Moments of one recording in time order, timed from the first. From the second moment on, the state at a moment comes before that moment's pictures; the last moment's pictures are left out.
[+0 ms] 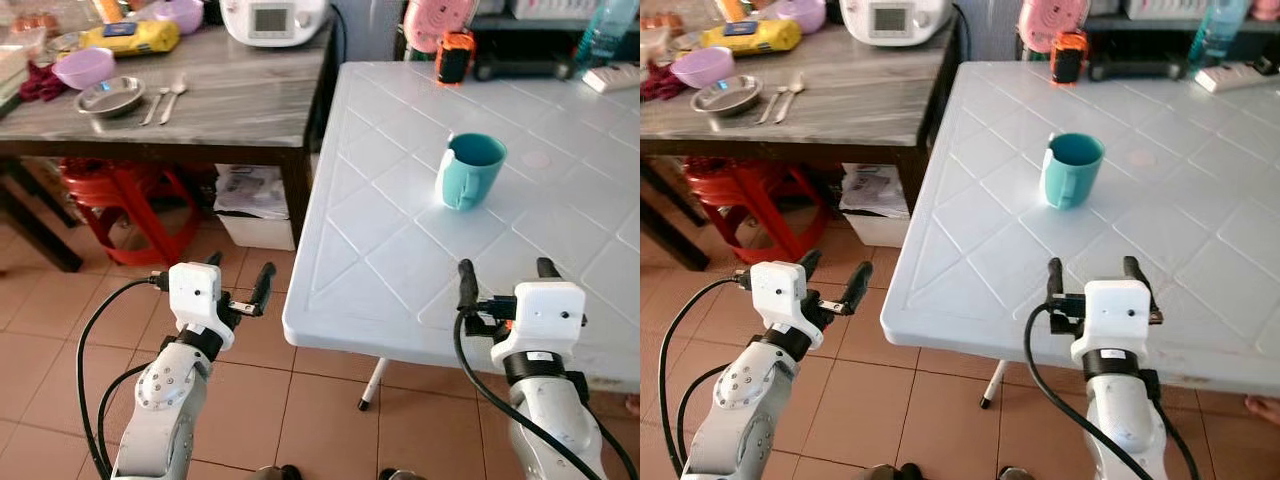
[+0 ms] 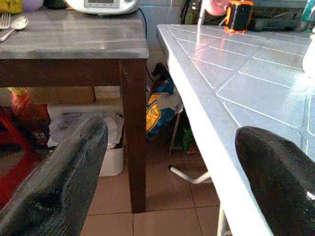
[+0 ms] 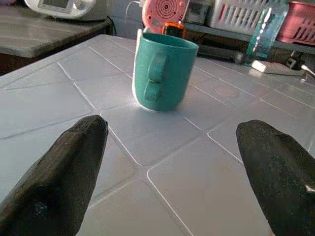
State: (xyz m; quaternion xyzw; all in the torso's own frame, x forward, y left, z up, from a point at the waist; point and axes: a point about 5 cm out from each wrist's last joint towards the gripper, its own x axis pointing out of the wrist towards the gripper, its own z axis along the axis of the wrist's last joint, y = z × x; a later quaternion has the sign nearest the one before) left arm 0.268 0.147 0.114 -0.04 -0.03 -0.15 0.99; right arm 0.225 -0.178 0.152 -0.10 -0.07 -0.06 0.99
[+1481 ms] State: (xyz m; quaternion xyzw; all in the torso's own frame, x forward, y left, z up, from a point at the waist) left arm 0.265 0.141 0.113 -0.04 -0.03 -0.19 0.98; right arm 0.226 -0.173 0.152 -0.11 -0.07 -0.05 0.99
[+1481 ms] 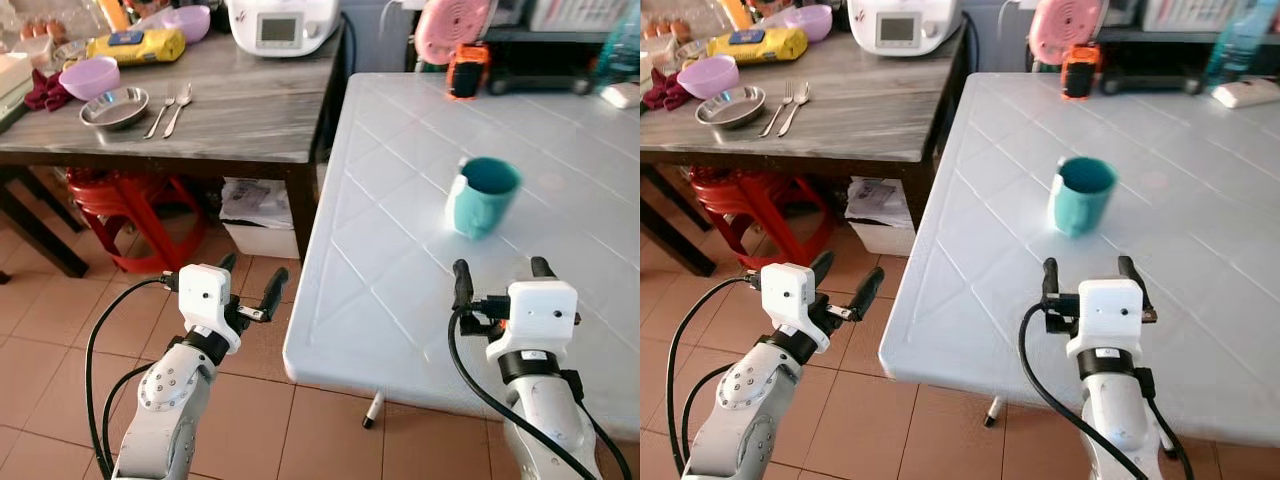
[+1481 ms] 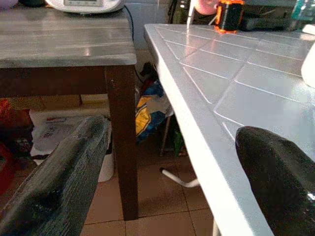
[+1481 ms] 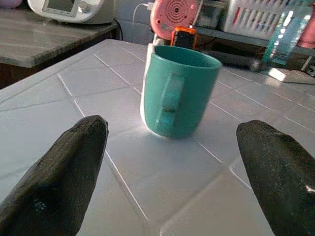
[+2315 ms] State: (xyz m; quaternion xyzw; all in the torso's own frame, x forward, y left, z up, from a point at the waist) left arm 0.262 0.137 0.107 -0.04 -0.01 -0.20 0.98; right arm 0.226 -0.178 0.150 -0.11 -0.06 -0.07 0.99
